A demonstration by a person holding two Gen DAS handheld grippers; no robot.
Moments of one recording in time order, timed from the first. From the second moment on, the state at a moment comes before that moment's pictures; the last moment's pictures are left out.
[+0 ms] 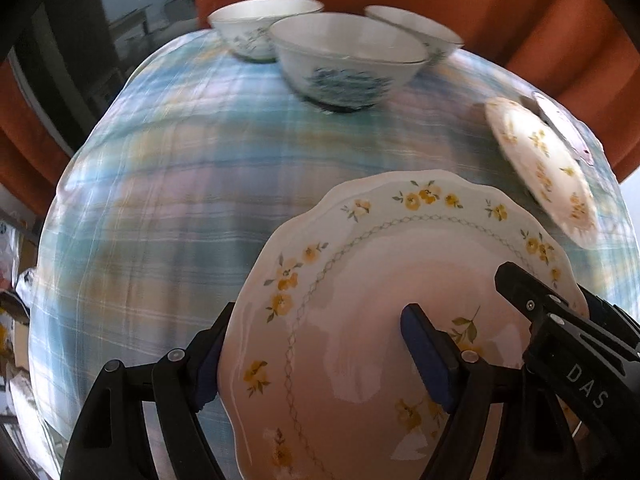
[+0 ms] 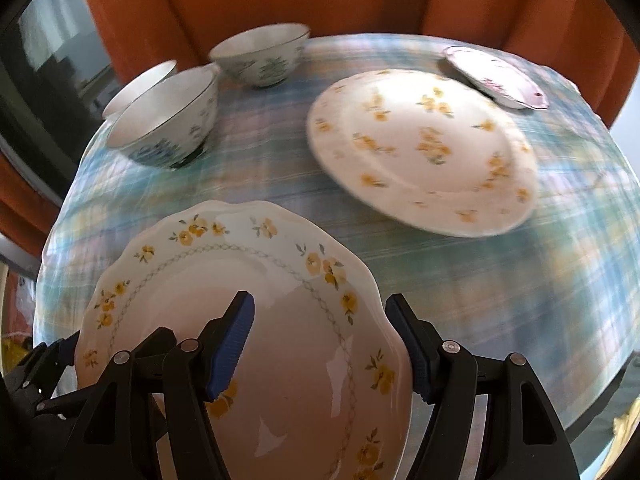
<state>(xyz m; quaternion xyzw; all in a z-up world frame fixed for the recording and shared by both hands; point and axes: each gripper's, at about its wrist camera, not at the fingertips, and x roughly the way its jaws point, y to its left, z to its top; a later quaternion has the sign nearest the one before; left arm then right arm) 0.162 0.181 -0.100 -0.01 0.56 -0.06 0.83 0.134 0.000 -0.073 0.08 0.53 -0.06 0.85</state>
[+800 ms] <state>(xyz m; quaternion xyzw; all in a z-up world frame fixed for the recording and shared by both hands) 0.152 0.189 -0.091 -0.02 0.55 -0.05 0.83 0.146 0.017 -0.076 0.02 0.56 -0.04 0.83</state>
